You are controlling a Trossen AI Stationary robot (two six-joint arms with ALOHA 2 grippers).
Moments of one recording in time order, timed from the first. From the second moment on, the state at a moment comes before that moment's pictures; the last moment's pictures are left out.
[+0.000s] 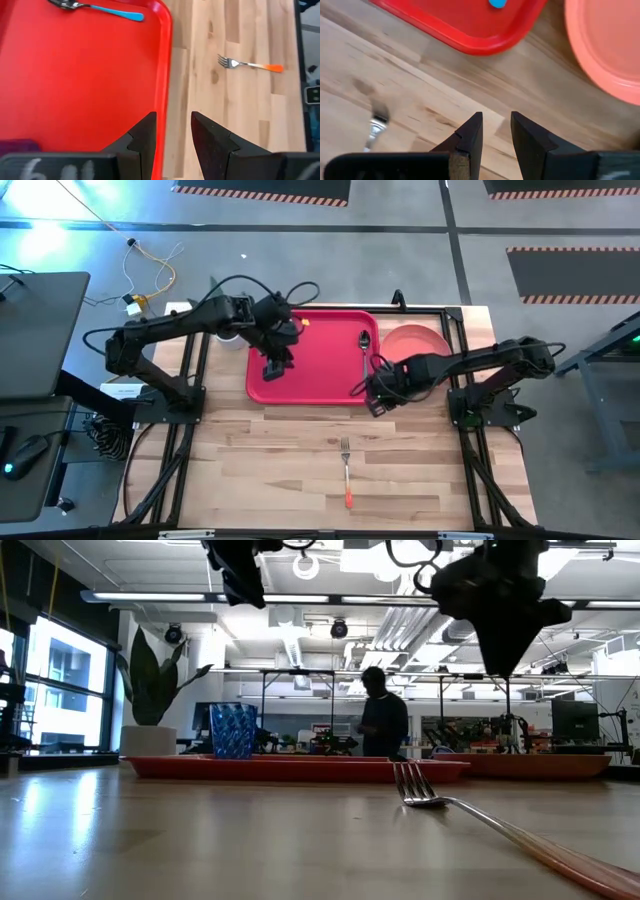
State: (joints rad) left arm 0.28 1.49 1.50 -1.05 0.26 0.08; right arm 0.11 1.48 1.19 -1.15 0.08 1.15
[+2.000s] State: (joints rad) left arm 0.16 1.49 1.50 -0.82 0.25 -0.20; right arm -0.13 1.48 0.78 -0.96 0.14 0.60
